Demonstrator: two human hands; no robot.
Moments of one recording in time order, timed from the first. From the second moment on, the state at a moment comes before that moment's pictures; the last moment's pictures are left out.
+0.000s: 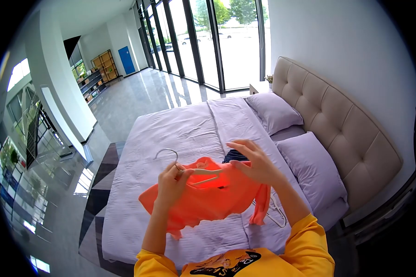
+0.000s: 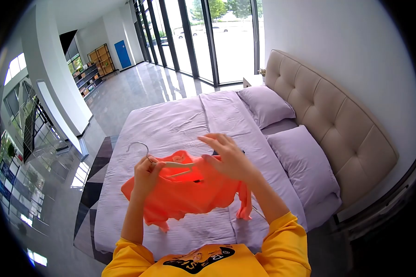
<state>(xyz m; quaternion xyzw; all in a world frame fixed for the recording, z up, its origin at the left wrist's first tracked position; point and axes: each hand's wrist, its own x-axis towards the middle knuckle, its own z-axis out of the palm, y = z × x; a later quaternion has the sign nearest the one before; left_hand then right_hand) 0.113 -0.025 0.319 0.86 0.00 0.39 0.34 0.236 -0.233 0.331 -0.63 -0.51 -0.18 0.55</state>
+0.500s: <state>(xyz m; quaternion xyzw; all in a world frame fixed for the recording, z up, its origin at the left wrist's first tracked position) 0.118 -0.024 0.326 0.86 -0.07 0.35 0.37 0.237 -0.245 0.319 -0.72 -0.56 -0.14 0.39</state>
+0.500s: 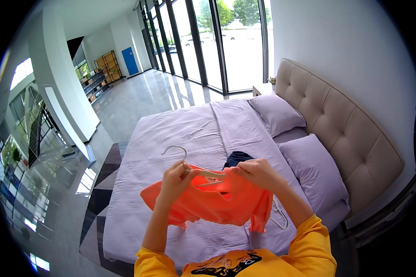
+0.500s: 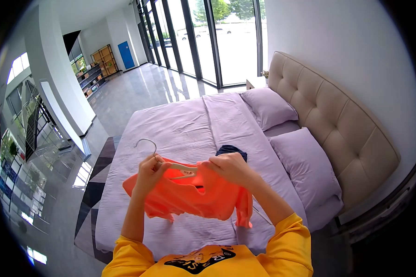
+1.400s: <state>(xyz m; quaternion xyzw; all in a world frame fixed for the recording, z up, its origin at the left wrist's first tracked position) 0.089 0.040 0.309 0.82 0.03 0.34 0.47 0.255 -0.292 0.356 -0.82 -0.38 -0.13 0.41</state>
